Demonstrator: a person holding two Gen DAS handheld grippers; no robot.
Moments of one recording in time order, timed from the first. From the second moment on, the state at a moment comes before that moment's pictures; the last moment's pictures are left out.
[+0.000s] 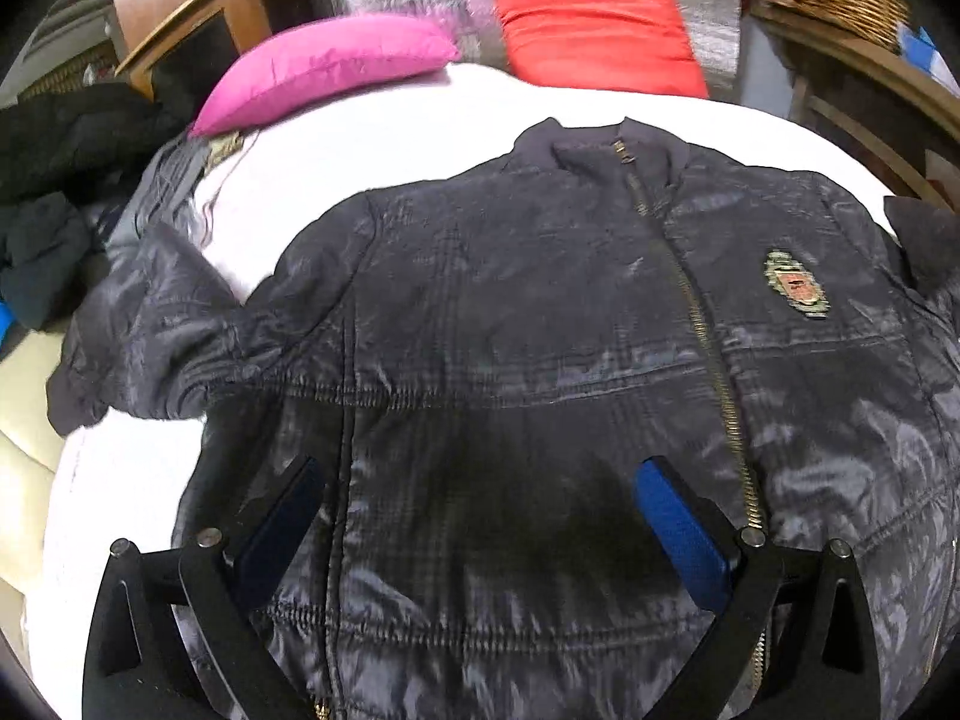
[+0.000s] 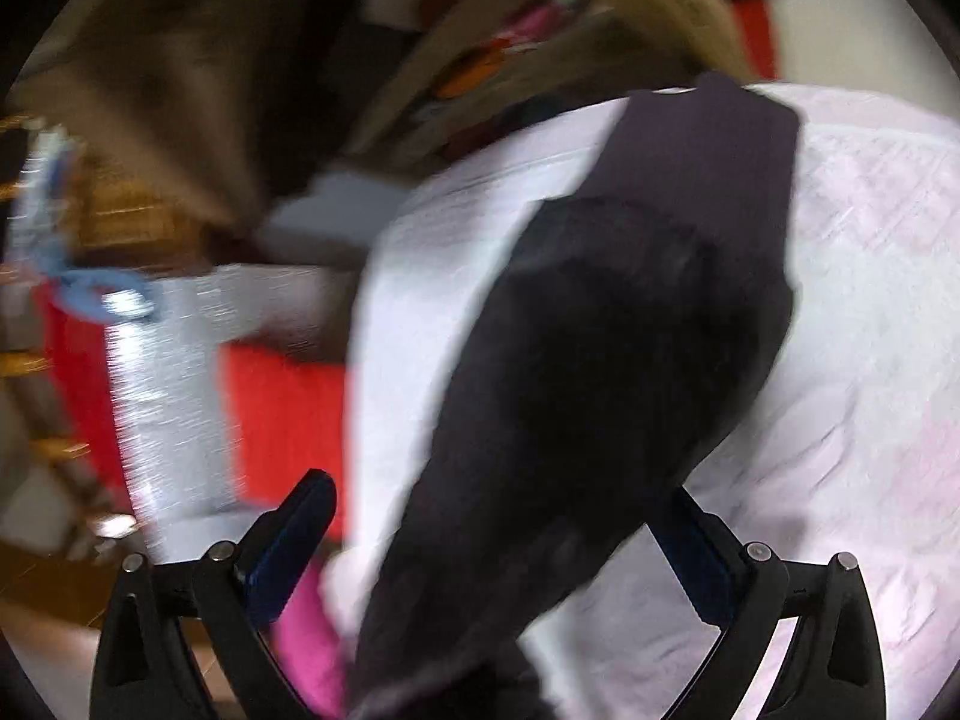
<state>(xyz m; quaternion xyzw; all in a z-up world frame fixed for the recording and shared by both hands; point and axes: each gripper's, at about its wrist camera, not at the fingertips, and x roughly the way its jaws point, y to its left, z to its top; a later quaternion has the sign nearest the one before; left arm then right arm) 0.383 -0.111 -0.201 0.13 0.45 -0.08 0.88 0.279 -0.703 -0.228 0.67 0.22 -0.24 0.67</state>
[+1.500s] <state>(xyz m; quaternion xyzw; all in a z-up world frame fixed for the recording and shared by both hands) 0.387 -0.046 -0.166 0.08 0.38 0.01 0.92 0.385 -0.376 -0.148 0.38 0.35 0.10 0.85</state>
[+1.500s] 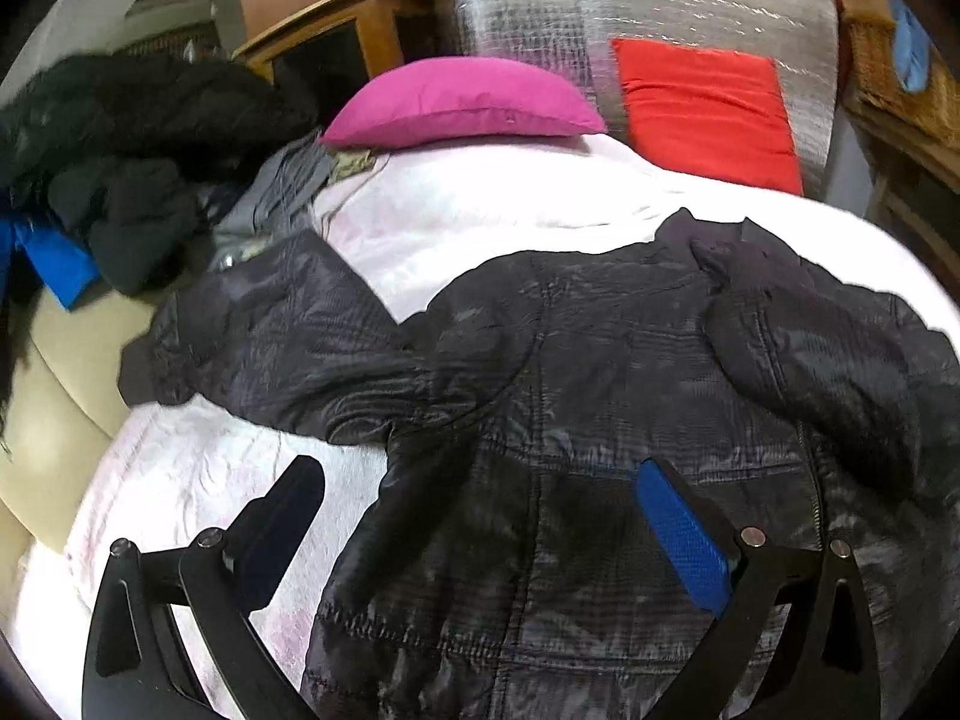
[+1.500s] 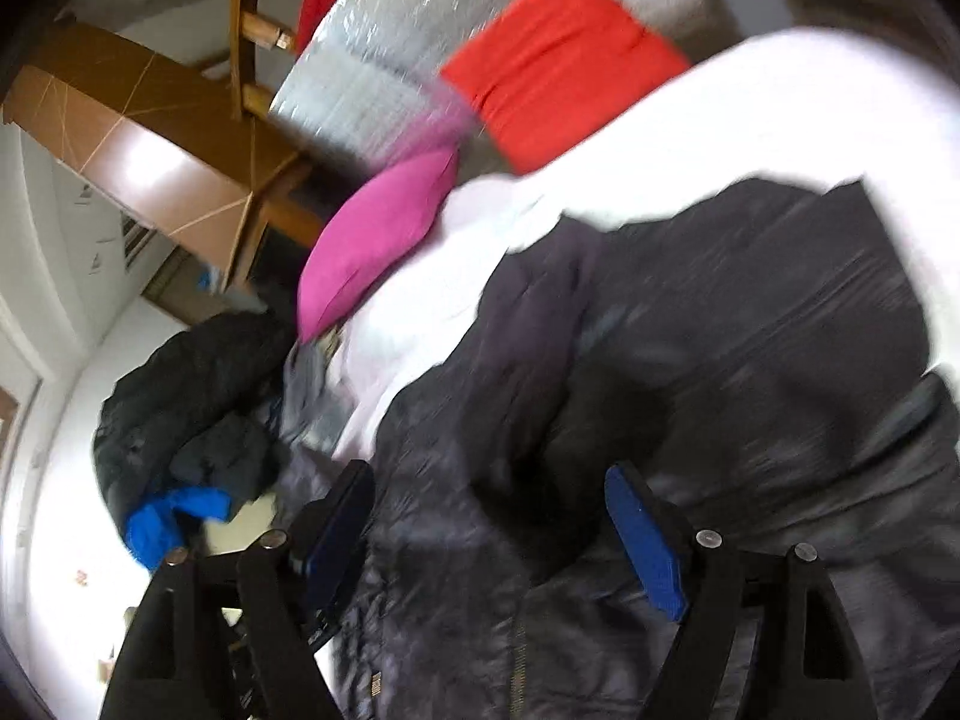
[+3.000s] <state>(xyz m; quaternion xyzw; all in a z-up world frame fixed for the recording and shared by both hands) 0.383 -0.086 -0.175 0.12 0.38 -0.04 0.92 0.401 -0.436 -0.211 0.43 0.50 -0.01 0.75</state>
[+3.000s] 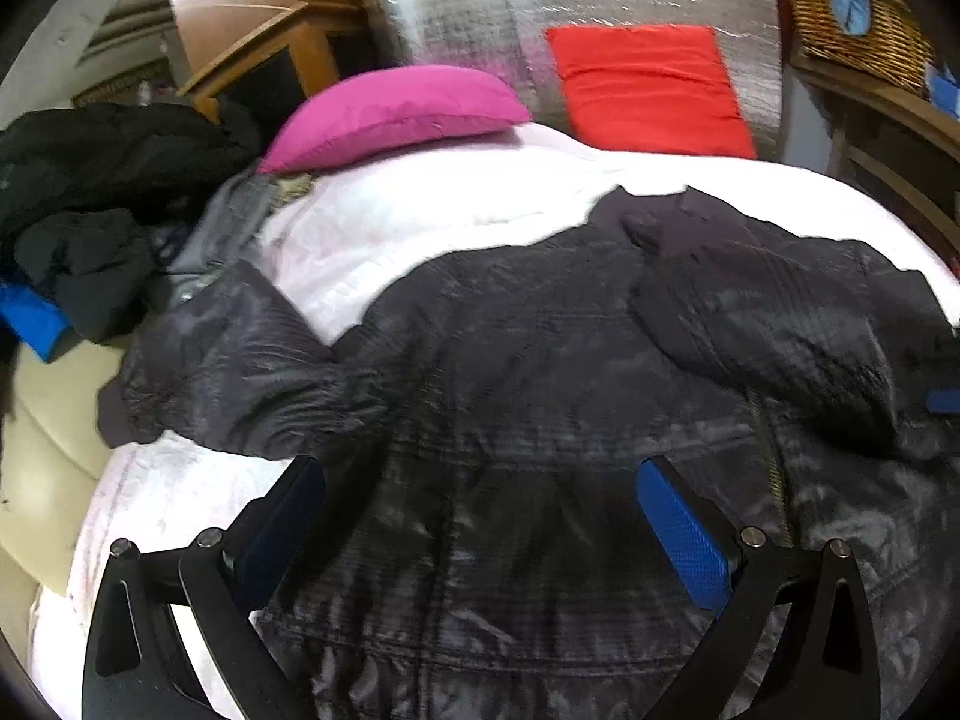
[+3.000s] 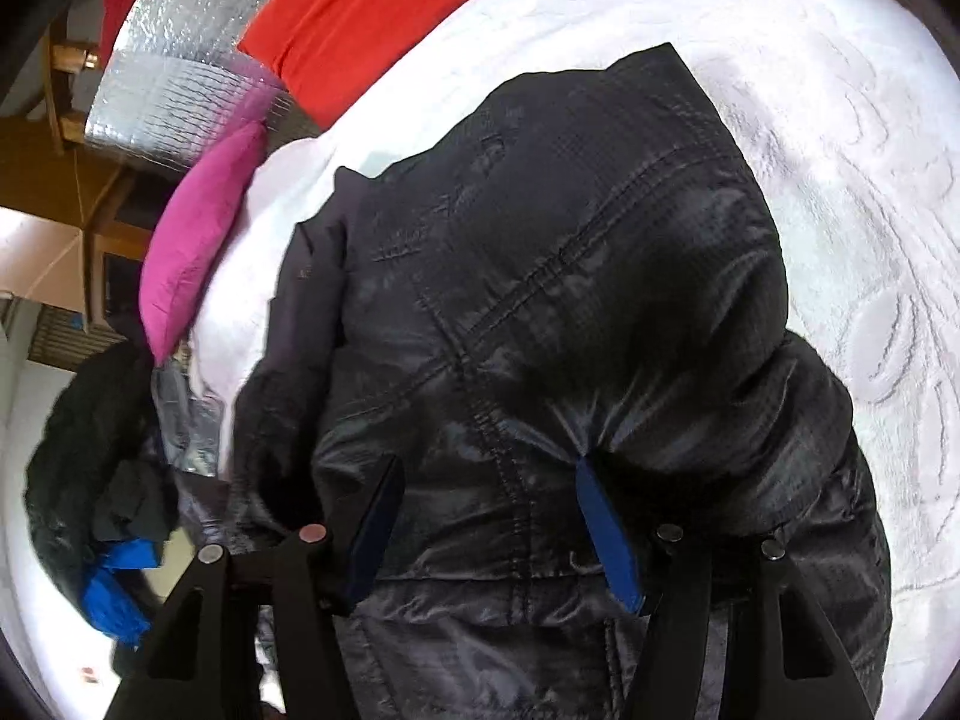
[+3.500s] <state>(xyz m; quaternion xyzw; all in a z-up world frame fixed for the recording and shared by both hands) 0.445 -0.212 -0.133 0.12 0.43 -0.13 0.88 0.388 -0.463 -0.228 0.51 0.49 0.04 0.71</state>
